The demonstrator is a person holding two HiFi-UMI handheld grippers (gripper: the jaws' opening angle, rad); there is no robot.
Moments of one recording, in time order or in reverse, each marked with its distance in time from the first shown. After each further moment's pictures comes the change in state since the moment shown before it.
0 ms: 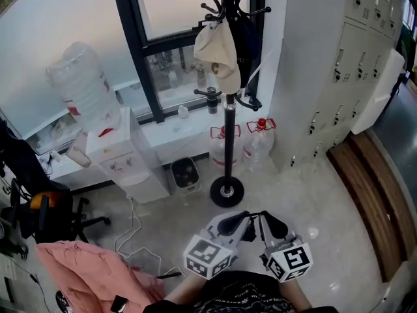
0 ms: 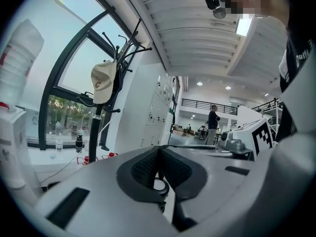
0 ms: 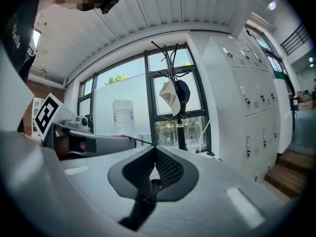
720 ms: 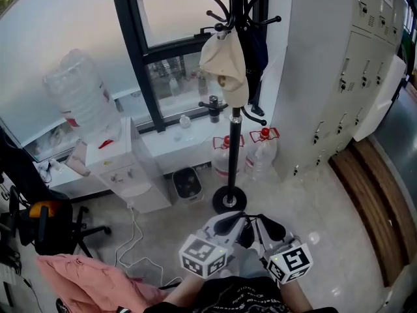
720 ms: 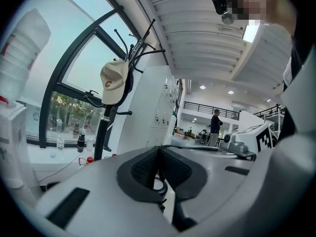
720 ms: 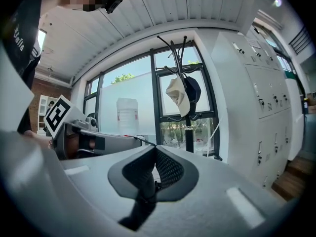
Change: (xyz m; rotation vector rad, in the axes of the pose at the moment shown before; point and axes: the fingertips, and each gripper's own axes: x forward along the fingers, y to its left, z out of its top) left arm 0.009 0.061 0.018 -0.041 -0.015 0.004; right arm 0.055 0.006 0.011 -0.037 -0.004 0.072
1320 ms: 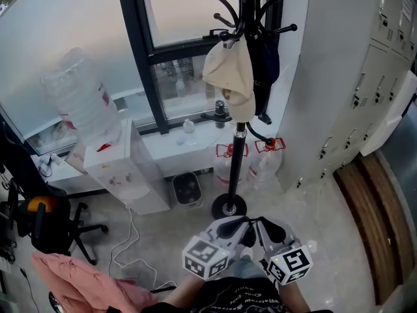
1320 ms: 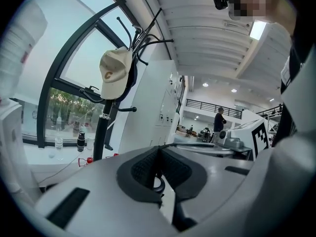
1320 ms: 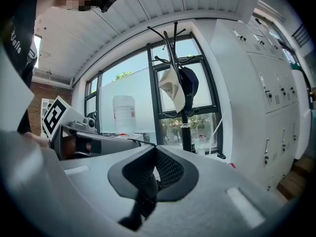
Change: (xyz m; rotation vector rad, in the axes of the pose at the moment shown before) left arm 0.057 0.034 0.006 -0.019 0.033 0.022; right arm 0.048 -0.054 0.001 0.024 0.053 0.056
